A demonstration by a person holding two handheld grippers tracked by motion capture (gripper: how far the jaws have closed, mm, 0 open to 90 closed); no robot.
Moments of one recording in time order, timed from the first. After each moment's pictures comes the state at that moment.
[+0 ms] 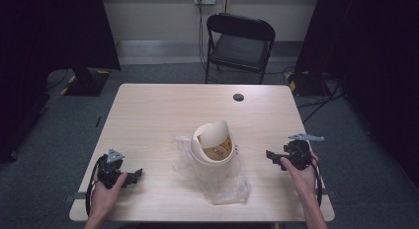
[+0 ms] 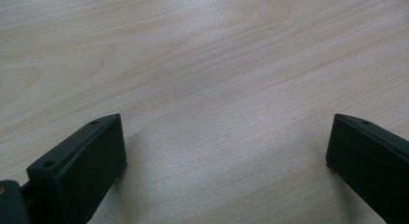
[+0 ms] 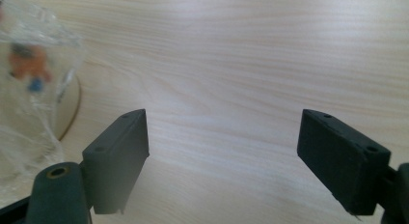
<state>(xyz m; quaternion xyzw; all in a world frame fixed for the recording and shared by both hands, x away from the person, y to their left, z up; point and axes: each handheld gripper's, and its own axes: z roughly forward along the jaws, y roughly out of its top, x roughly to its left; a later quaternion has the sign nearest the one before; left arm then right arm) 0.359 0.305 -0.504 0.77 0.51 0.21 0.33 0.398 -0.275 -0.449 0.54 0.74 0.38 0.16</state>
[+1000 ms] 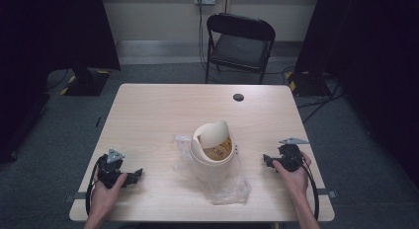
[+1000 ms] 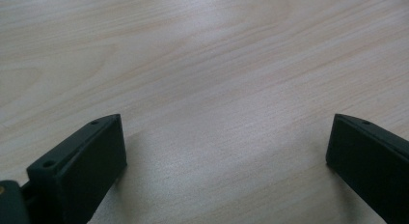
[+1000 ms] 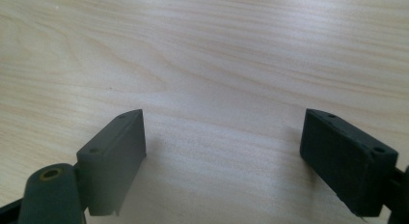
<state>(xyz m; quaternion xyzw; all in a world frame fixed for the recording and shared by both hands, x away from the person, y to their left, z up) 0.359 0.305 -0.504 0.77 0.51 0.21 0.33 0.413 -0.264 -0.494 0.54 0.75 0.31 0.22</state>
